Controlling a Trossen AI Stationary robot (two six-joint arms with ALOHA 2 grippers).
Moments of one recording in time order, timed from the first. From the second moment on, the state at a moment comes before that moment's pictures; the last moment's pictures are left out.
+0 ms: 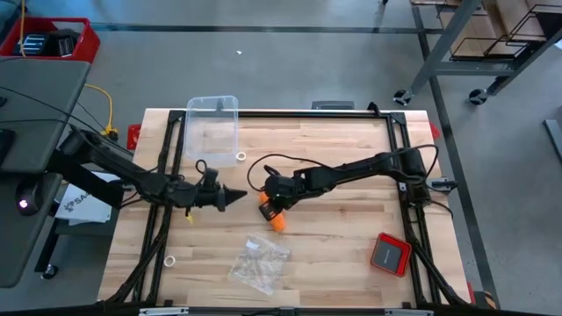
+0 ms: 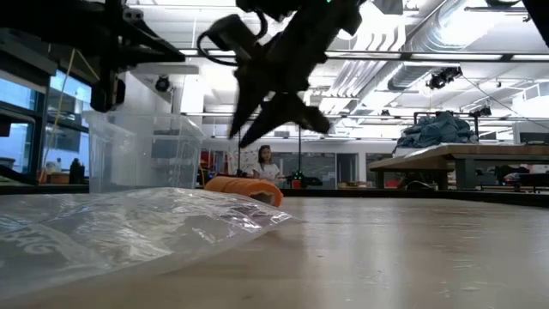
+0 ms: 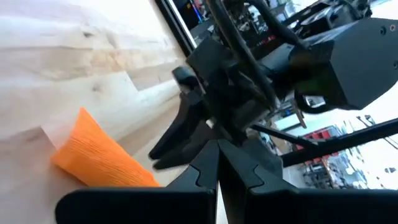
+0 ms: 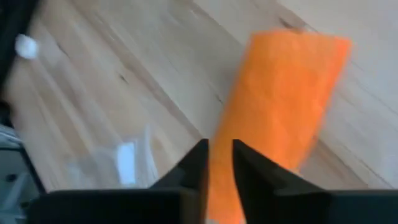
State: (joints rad) left arm -0.39 0.98 0.35 0.39 -0.57 -1.15; right arm 0.10 2.03 1.54 -0.50 -0.04 0.94
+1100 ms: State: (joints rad) left arm -0.44 0.98 0.36 0.08 -0.32 -1.22; right arm 0.12 2.18 1.54 -0.54 0.06 1.09
